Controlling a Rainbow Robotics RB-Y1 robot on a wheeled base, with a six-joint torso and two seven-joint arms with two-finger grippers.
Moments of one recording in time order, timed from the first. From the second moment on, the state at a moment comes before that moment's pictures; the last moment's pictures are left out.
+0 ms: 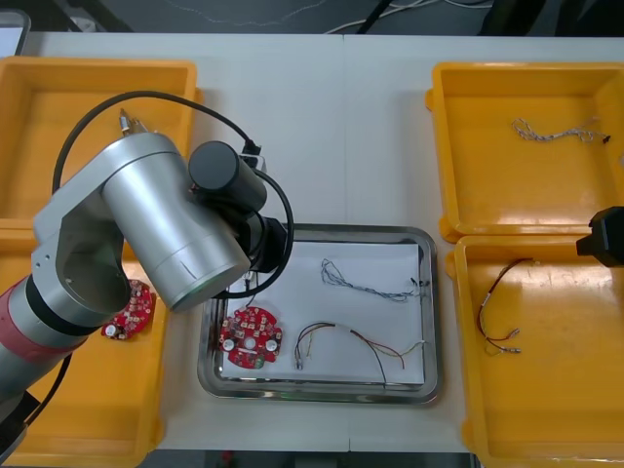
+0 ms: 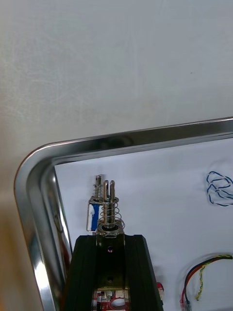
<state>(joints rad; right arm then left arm) -0.19 -0.81 -0.22 -2.12 -0.81 1.78 1.26 -0.59 0.51 -0.62 -2.14 0.37 1.74 -0.73</state>
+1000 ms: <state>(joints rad) -0.19 -0.81 -0.22 -2.12 -0.81 1.78 1.26 -0.54 0.47 -0.79 -2.02 0.25 1.53 -0.69</state>
